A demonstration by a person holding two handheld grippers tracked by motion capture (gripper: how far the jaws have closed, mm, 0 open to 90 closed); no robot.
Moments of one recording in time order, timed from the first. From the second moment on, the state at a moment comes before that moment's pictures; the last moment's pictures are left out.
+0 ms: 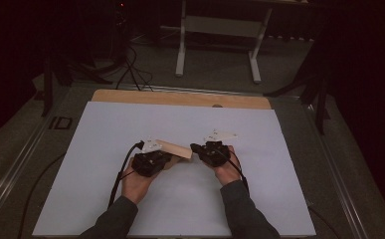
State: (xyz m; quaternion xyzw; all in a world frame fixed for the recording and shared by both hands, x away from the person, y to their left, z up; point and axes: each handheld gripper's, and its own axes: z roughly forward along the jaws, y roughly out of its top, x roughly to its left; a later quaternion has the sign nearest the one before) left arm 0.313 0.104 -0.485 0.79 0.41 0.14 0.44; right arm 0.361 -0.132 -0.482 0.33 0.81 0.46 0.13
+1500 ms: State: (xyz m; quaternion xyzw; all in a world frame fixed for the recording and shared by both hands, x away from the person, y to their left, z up) left arm 0.313 0.100 -0.488 0.80 0.40 0.15 0.43; right arm 0.341 -0.124 -0.484 0.29 0.83 0.45 0.13
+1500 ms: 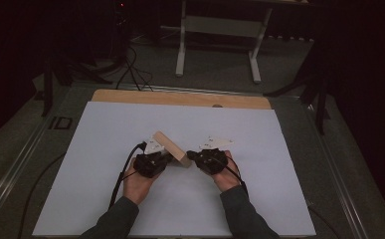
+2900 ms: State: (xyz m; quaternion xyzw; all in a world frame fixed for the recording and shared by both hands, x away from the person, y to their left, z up) left arm 0.318 0.113 -0.493 0.79 0.42 0.14 0.42; right arm 0.327 -0.104 -0.483 0.26 0.84 0.45 0.11
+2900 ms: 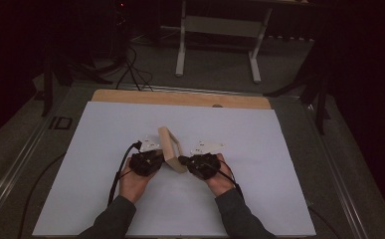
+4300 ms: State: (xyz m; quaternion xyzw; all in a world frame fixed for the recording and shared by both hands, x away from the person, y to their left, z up) left arm 0.318 0.142 -0.477 0.74 0.48 0.15 0.44; right arm 0.327 -0.107 -0.478 0.27 0.84 0.45 0.13
